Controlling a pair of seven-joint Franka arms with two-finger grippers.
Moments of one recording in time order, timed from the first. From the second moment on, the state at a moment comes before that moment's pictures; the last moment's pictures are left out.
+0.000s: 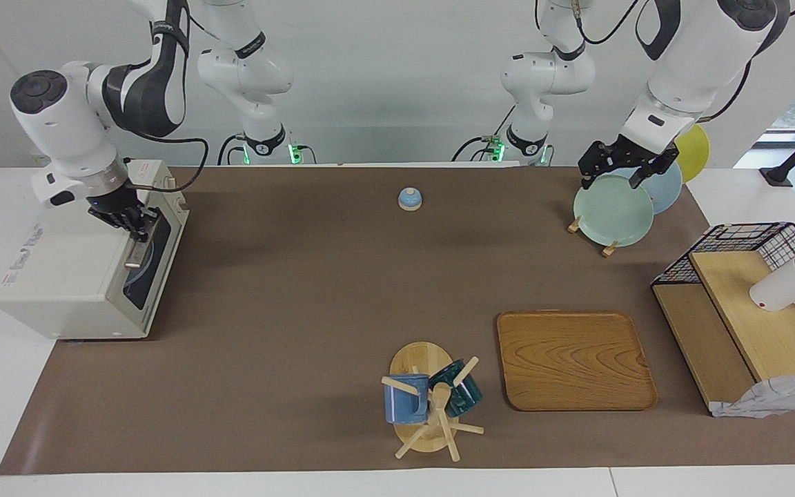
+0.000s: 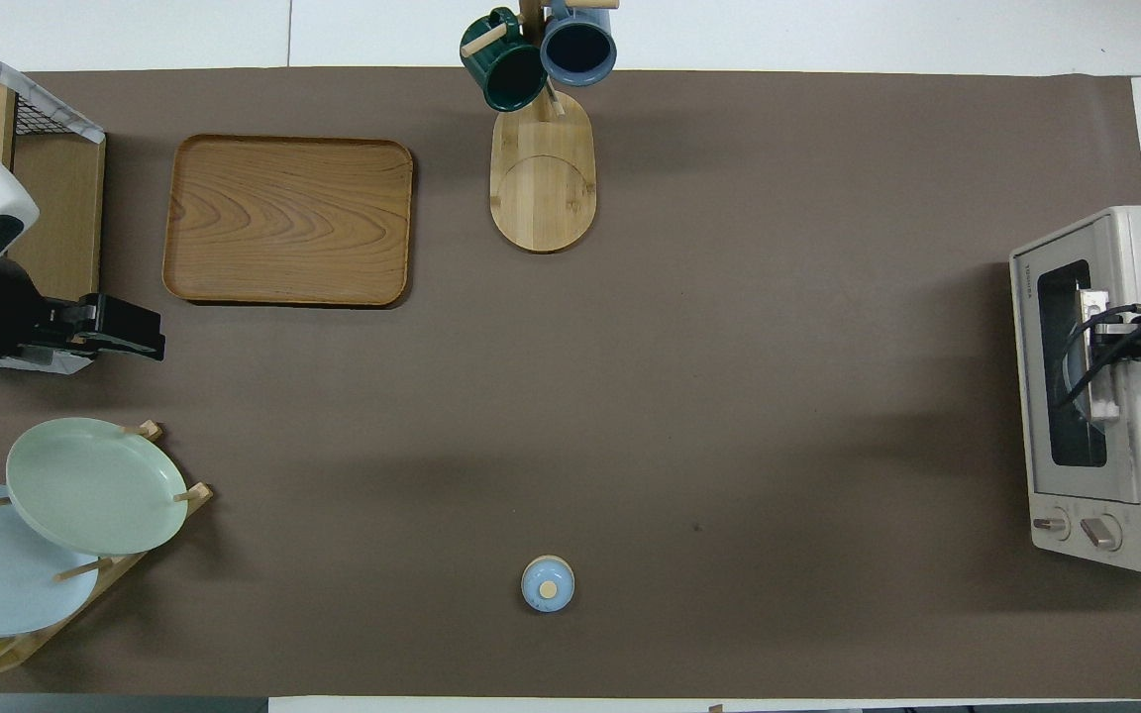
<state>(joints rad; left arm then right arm) -0.09 -0.06 -0.06 -1.68 -0.04 1.54 -0.09 -0.15 -0.04 -0.06 -2.00 -0.10 1.94 0.00</state>
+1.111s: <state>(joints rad) -0.09 -0.06 -0.06 -1.68 -0.04 1.54 -0.09 0.00 -0.02 -0.03 -2.15 -0.07 2.15 0.01</state>
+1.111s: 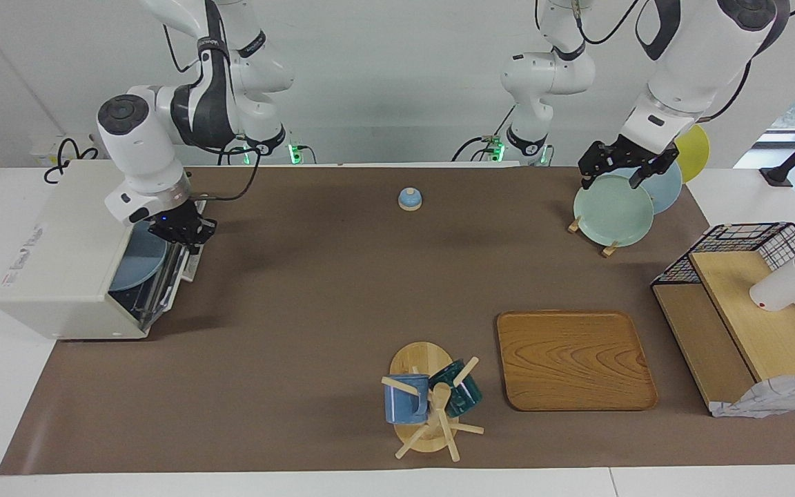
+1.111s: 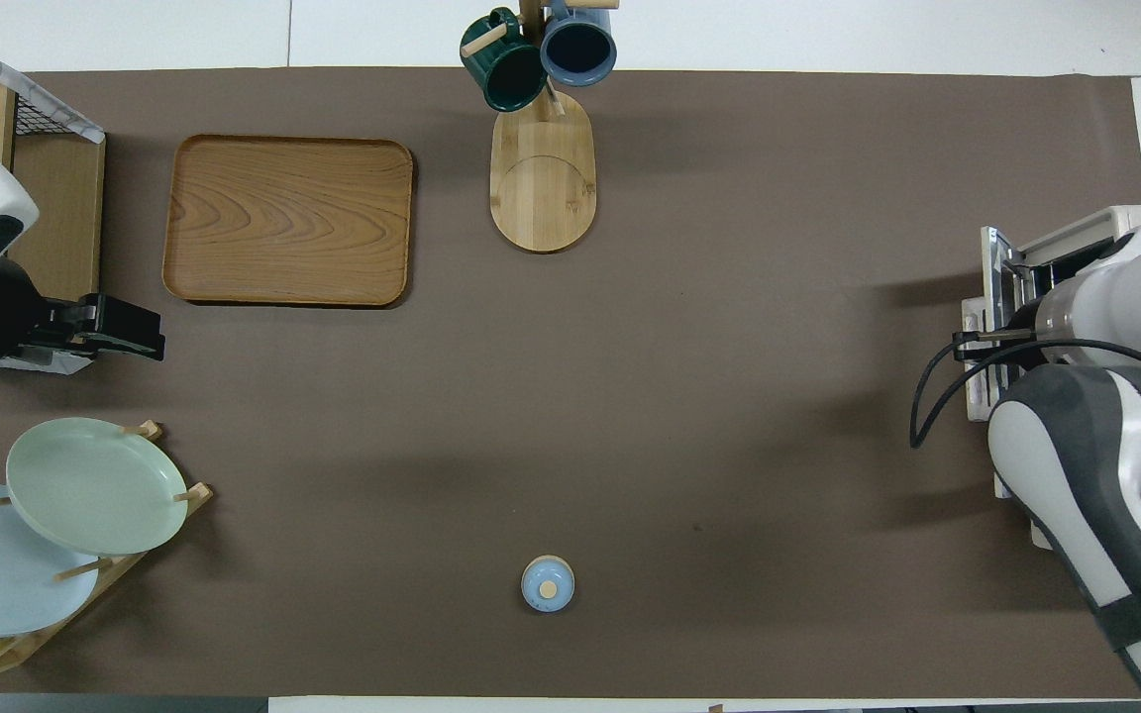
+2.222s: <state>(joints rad) -0.09 -0.06 -0.06 -1.68 -0.04 1.54 -0.09 0.10 0.16 -0.03 -2.18 0.01 2.33 0.14</state>
